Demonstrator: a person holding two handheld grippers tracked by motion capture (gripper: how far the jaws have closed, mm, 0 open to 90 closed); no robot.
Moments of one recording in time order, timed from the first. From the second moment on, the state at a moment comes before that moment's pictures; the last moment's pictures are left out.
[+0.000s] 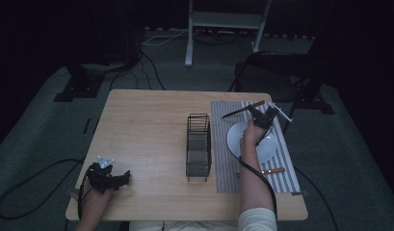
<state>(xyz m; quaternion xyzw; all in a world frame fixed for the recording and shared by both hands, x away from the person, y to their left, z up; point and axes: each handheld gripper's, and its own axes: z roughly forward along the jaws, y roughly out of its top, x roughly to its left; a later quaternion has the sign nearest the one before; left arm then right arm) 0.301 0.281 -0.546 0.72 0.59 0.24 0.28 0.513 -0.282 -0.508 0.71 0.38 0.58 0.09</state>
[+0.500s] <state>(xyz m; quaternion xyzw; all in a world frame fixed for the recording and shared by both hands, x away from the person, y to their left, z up) 0.301 0.281 -0.546 0.72 0.59 0.24 0.28 0.520 -0.299 -0.521 0.76 0.35 0.54 0.05</state>
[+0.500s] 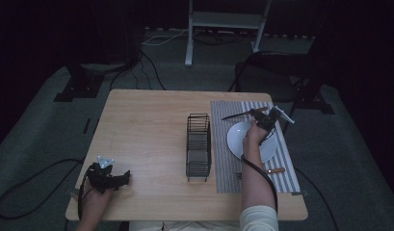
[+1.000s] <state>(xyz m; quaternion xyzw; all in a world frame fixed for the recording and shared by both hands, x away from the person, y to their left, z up) 0.301 0.281 -0.546 0.72 0.58 0.24 0.28 0.535 -0.298 -0.513 0.79 0.44 0.41 0.10</state>
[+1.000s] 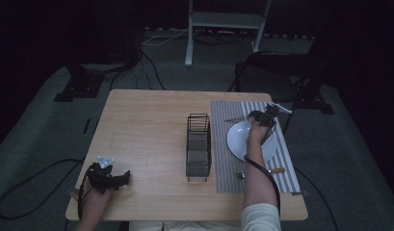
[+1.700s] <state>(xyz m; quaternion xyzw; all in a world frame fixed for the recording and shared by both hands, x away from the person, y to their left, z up) 0.301 0.281 -0.546 0.72 0.58 0.24 0.28 0.532 -0.314 -0.504 0.77 0.50 0.38 0.08</state>
